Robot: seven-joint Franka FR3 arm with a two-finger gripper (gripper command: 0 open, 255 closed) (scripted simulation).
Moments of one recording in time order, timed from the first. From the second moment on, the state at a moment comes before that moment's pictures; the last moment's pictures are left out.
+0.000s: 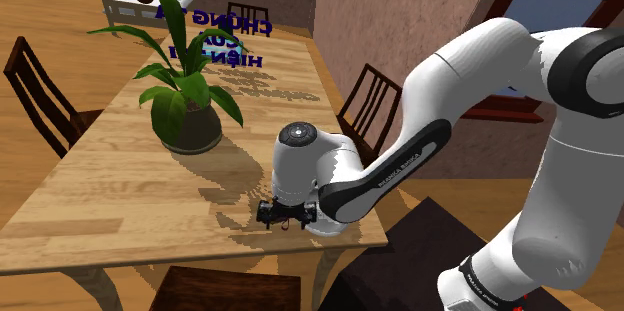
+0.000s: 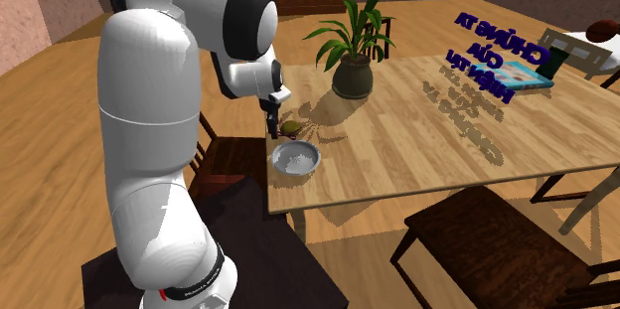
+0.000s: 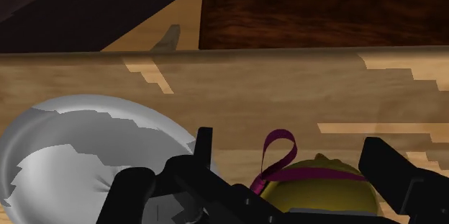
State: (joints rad) arm 0.00 0.37 0.68 -2.26 -0.49 2.46 1.65
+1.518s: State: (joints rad) arm -0.01 0.36 0.68 -2.26 -0.48 2.46 1.64
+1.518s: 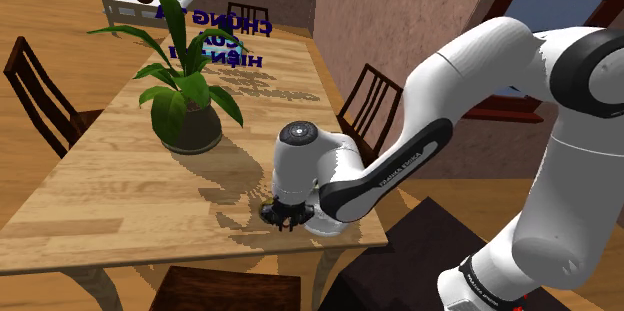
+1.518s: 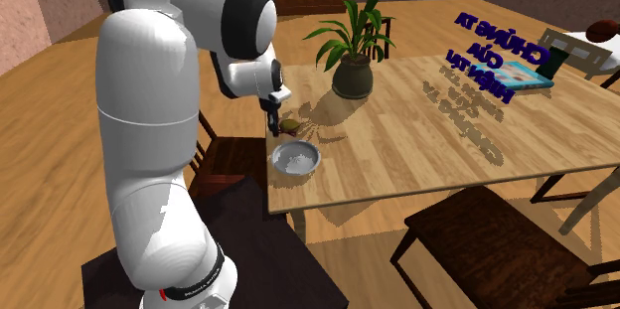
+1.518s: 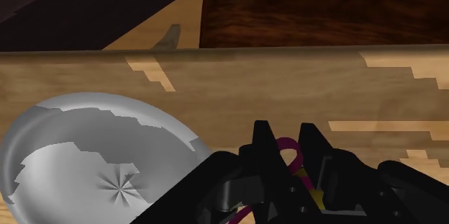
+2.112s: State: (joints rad) arm -0.07 0.24 0.76 -2.26 -0.34 2.38 1.54
